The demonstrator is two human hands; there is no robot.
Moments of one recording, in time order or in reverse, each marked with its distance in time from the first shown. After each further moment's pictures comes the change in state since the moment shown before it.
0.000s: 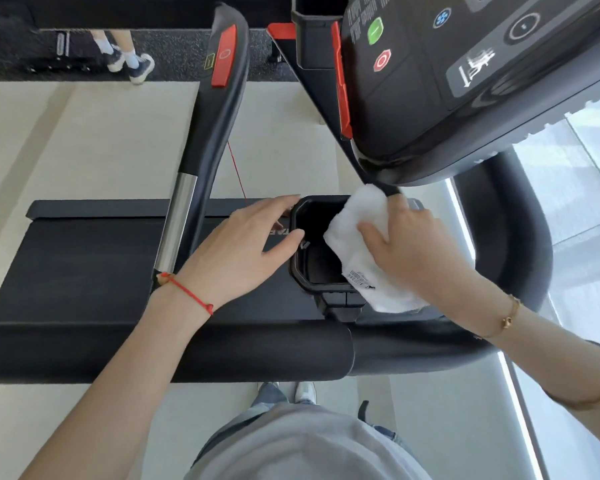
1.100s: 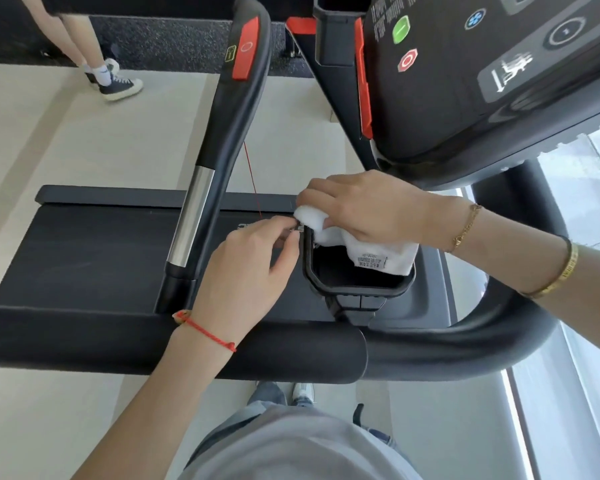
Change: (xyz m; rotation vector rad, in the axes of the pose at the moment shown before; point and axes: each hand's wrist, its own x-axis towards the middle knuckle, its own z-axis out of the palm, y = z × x) left_hand -0.028 0.005 0.020 -0.055 0.316 -0.073; right_hand 0.077 -0.024 0.006 -0.373 0.015 -1.077
